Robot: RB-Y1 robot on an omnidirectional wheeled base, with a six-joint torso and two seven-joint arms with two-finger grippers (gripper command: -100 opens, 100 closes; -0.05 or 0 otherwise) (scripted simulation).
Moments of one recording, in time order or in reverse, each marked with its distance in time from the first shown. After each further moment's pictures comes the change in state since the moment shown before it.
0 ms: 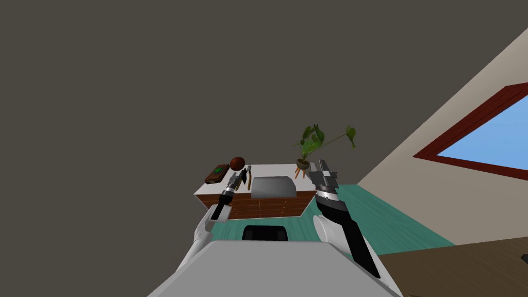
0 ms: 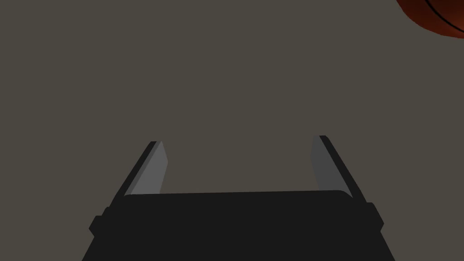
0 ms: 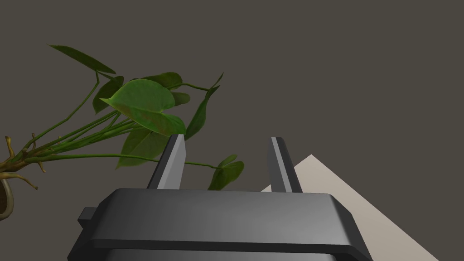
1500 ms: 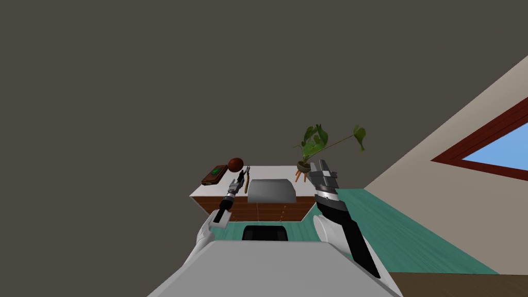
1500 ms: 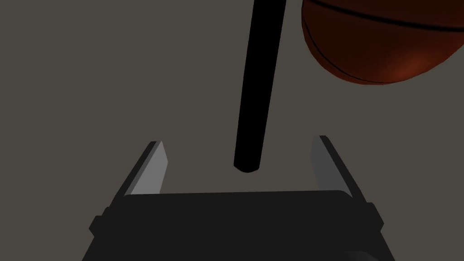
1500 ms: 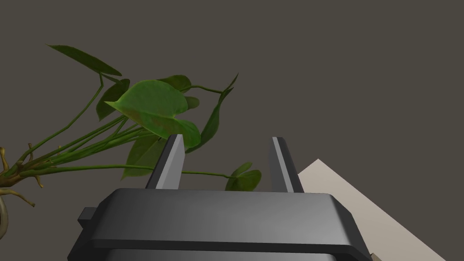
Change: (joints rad) left arm -0.080 -0.006 0.026 0.346 -0.019 -0.039 -0.338; right arm 0.000 0.000 0.000 0.000 0.000 0.000 0.000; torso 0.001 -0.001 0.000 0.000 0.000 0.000
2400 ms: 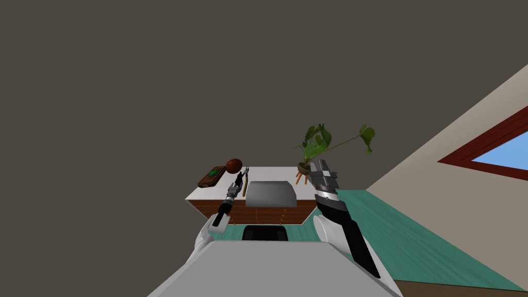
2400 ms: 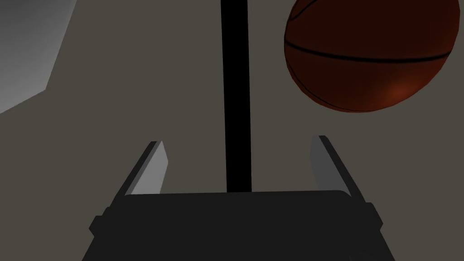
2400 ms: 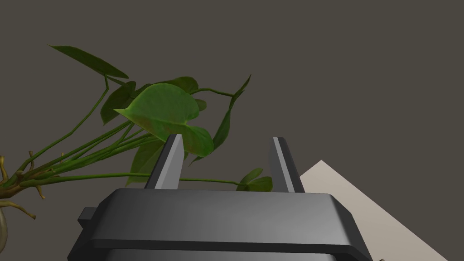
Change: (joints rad) left arm -0.015 -0.006 0.025 0.122 0.000 -0.012 -0.138; right arm 0.000 0.000 0.000 0.000 0.000 0.000 0.000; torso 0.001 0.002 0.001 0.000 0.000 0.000
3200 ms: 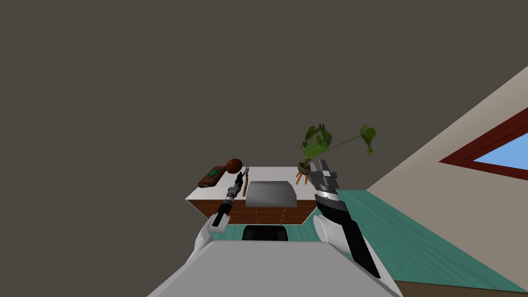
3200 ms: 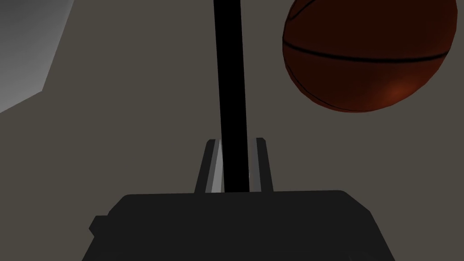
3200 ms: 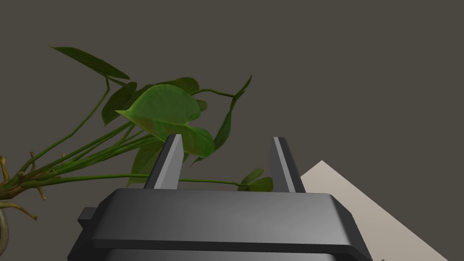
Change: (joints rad) left arm 0.000 0.001 0.001 0.000 0.000 0.000 -0.001; right arm 0.000 0.000 0.000 0.000 0.000 0.000 0.000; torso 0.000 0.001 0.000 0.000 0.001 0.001
